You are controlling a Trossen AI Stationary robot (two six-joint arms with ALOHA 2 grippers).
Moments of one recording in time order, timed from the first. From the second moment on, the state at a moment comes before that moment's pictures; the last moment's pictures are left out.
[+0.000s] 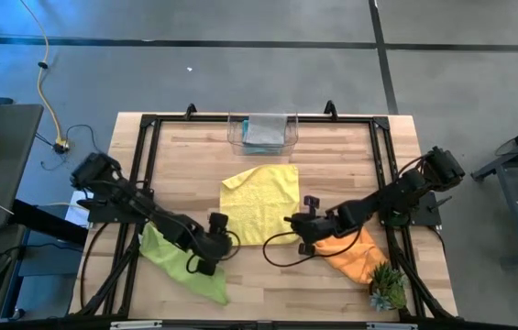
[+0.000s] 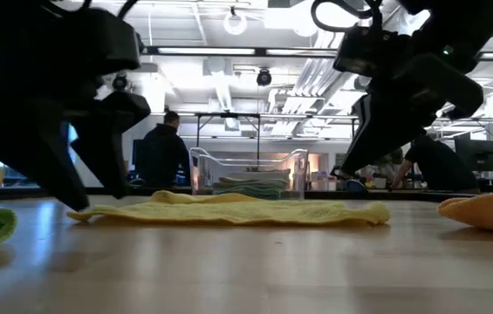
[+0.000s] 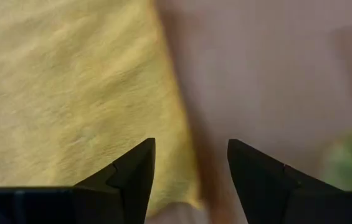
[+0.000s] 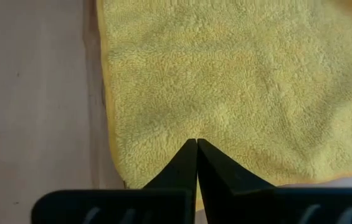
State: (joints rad) left arm -0.40 1.69 0.82 -0.25 -0.31 -0.18; right arm 0.39 1.60 0.82 -0.19 0.38 0.36
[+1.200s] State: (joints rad) left arm -0.41 1.55 1.02 -0.47 -0.40 -0.49; right arm 0.64 1.91 1.02 -0.12 0.72 0.46
